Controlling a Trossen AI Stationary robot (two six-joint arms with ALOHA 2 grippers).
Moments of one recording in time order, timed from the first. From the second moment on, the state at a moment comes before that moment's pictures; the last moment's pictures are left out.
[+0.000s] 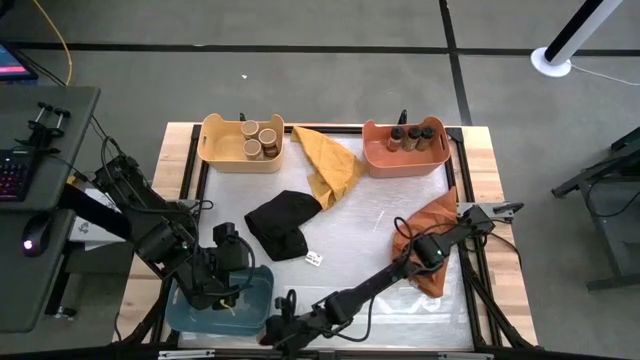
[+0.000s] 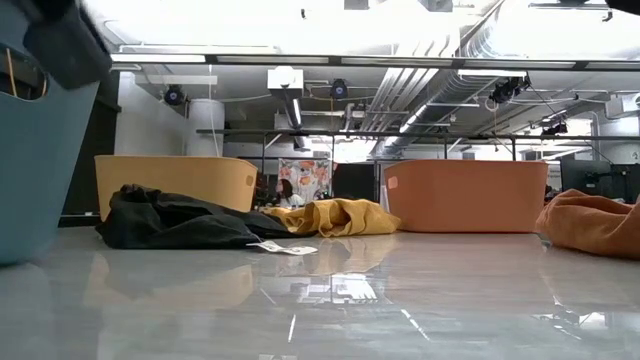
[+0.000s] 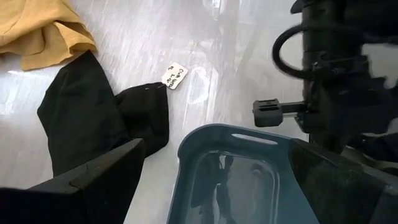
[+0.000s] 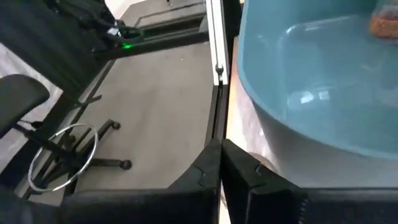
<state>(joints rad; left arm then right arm) -0.79 1.45 1.54 -1.24 -0.46 -0.83 0.55 2.62 2.24 -0.10 0.16 0.44</state>
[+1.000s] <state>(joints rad) -0.79 1.45 1.54 -1.25 -0.48 -0.83 0.52 2.58 2.25 -0.41 0.16 0.33</state>
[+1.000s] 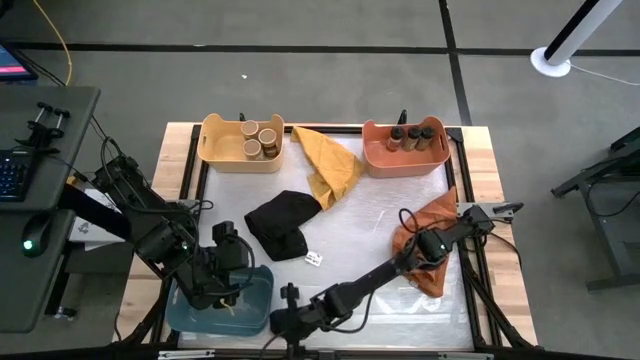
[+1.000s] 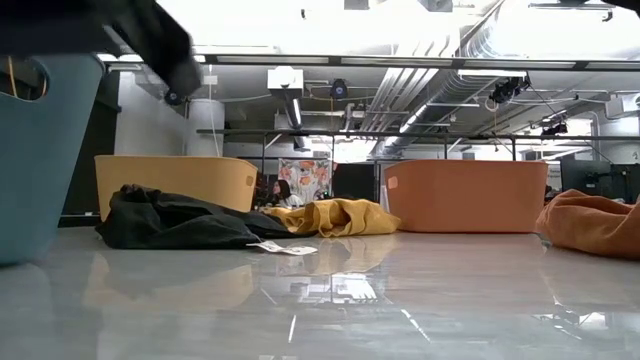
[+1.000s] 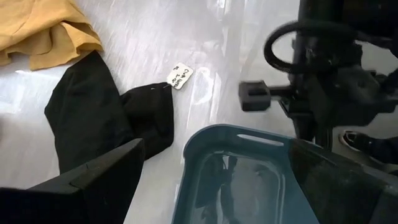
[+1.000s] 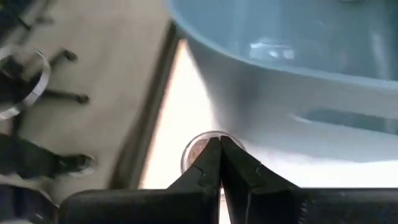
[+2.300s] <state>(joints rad) -0.87 1.45 1.54 -1.33 -0.44 -0.86 0.43 2.44 2.24 -1.28 0.19 0.10</state>
